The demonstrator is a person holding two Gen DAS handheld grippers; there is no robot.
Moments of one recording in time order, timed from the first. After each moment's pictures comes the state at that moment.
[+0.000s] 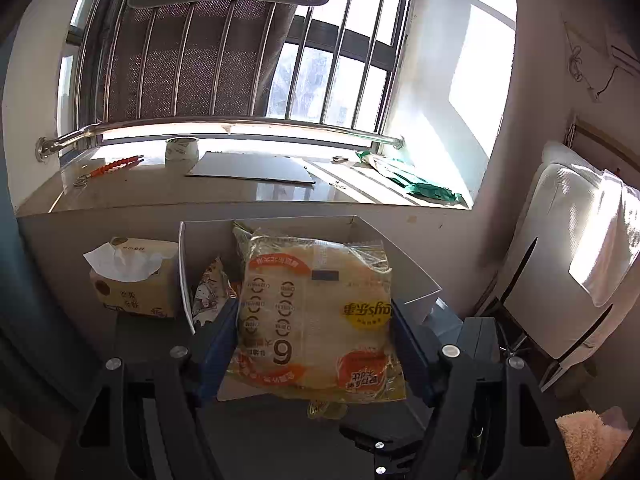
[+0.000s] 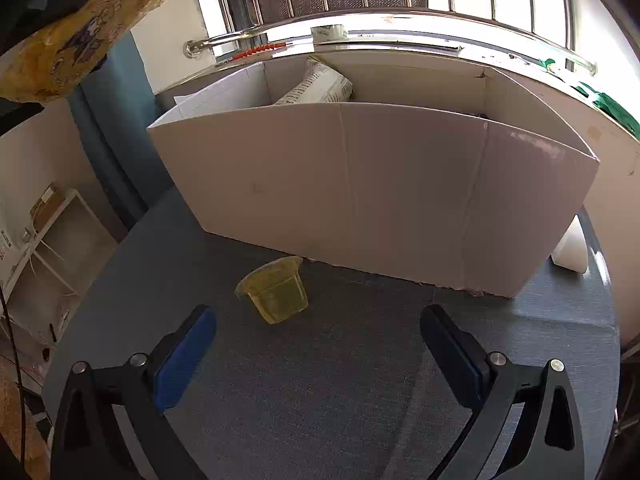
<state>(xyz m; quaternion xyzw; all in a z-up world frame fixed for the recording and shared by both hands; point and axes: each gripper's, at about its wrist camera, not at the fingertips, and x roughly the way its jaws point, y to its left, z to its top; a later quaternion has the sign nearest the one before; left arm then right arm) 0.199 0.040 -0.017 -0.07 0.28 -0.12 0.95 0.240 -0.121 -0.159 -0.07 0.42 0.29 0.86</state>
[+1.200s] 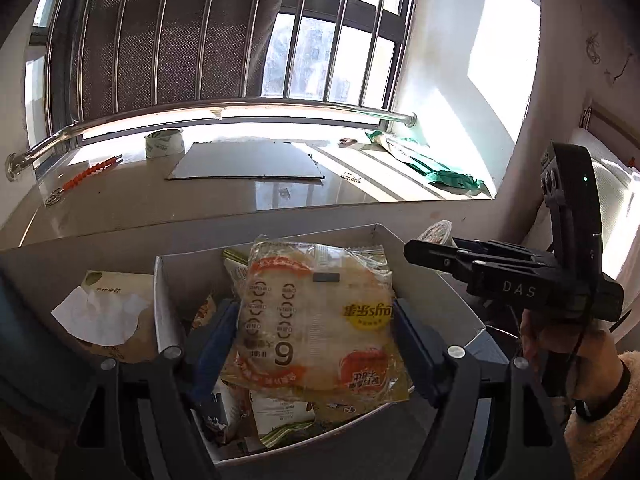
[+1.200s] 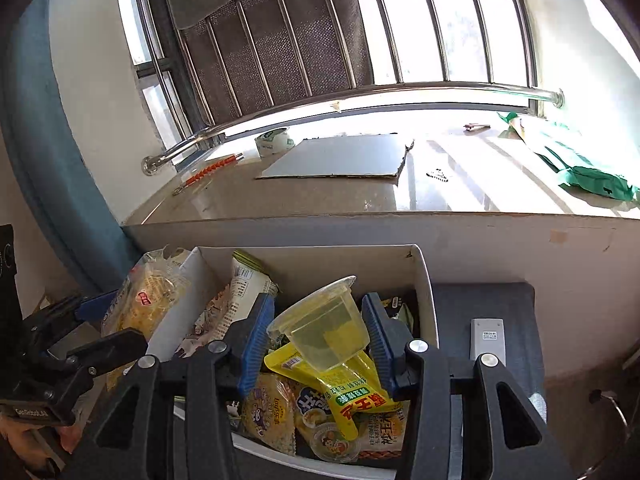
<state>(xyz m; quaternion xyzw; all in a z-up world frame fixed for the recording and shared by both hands) 0.314 0.026 -0.015 -0.03 0.34 -0.12 0.93 0.370 -0.168 -0.022 0.03 0.35 0.26 0.90</state>
